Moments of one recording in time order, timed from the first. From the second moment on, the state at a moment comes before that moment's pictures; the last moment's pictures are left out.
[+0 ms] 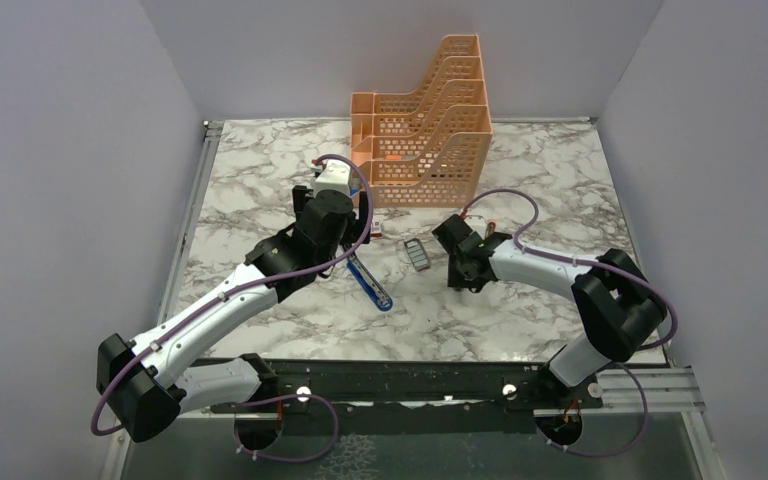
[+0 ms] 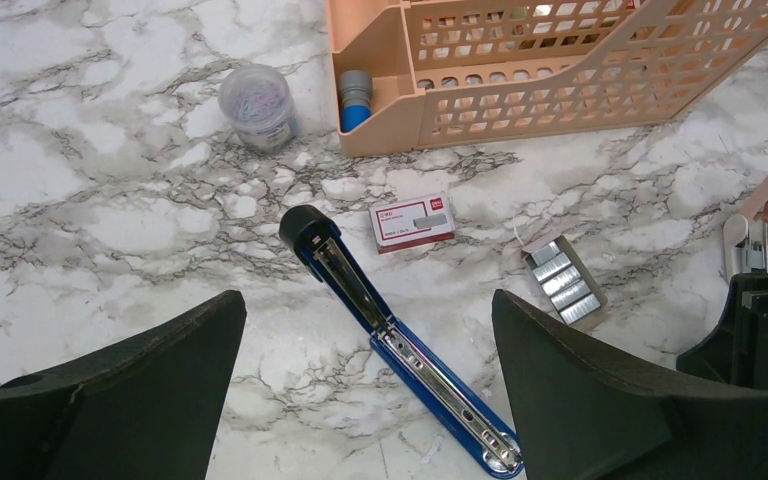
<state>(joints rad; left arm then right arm) -0.77 1.12 1.01 -0.38 -0.56 -0.31 0.69 1.59 0.87 -0.50 0.31 0.70</state>
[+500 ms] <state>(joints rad) -0.77 1.12 1.00 -0.38 -0.56 -0.31 0.69 1.60 0.89 -0.49 0.31 0.72</state>
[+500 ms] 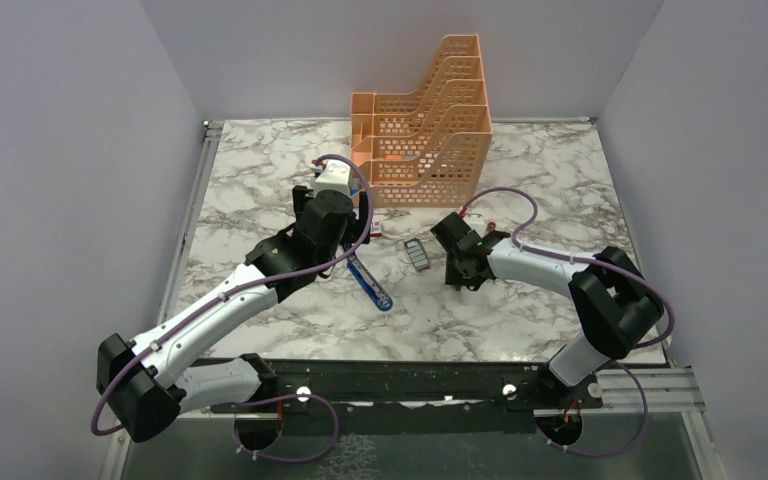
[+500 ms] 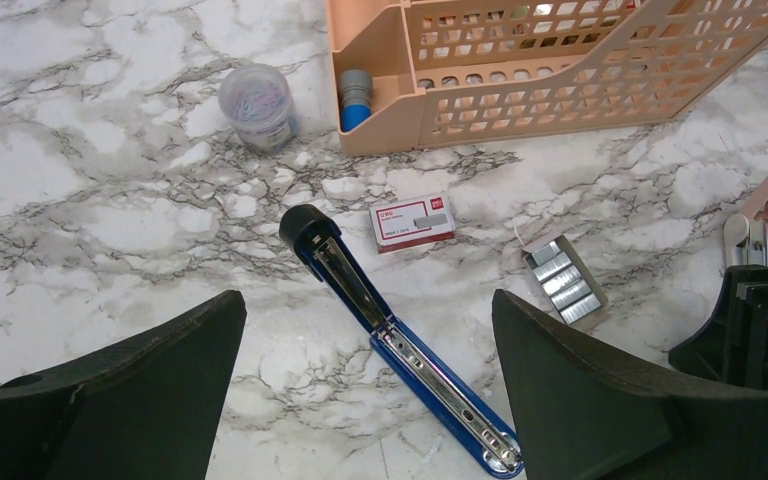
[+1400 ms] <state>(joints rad) -0.77 1.09 1.00 -0.38 -0.59 -0.32 0.72 1.52 0.98 -0.34 0.26 0.52</state>
